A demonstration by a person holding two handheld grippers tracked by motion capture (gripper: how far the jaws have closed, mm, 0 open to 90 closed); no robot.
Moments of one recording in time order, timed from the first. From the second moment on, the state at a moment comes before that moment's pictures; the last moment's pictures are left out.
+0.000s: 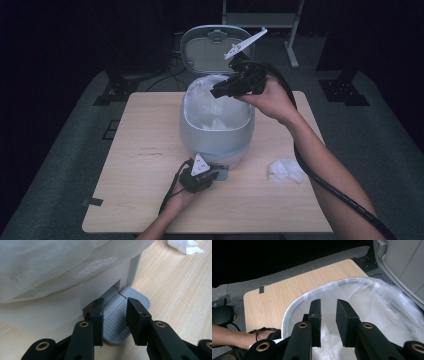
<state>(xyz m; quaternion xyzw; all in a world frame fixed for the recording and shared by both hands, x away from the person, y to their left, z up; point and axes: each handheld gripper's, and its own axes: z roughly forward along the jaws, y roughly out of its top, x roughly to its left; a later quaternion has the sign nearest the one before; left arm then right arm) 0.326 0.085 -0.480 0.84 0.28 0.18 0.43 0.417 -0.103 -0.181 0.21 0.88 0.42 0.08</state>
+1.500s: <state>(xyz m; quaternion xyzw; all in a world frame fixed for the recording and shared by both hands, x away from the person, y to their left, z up) 0.325 0.085 -0.480 0.84 0.29 0.18 0.43 0.392 -0.173 -0.204 0.23 0.86 0.44 0.07</state>
